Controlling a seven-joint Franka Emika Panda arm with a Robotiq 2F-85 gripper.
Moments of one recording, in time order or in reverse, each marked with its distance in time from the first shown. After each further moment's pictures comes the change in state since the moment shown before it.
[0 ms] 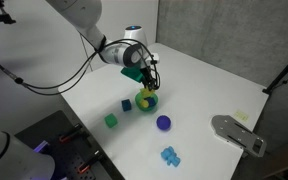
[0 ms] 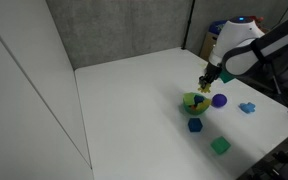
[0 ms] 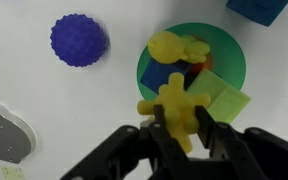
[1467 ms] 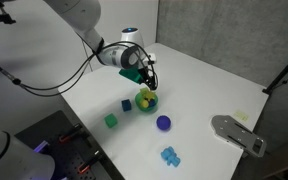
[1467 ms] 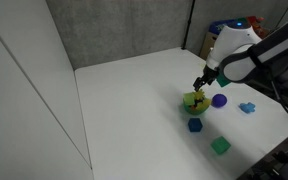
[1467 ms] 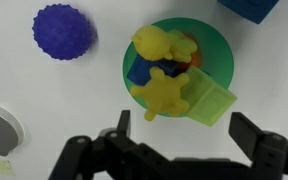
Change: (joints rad) arm 0.026 0.012 -0.001 -0.019 0.000 0.066 -0.002
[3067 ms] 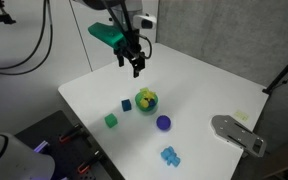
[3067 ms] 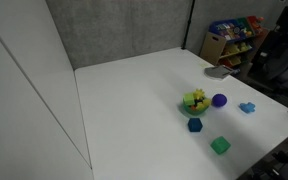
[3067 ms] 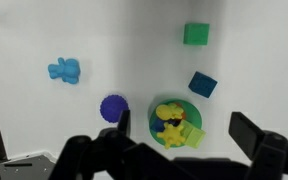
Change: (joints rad) arm -0.205 -0.710 0.052 -0.184 0.171 -0.754 -0.261
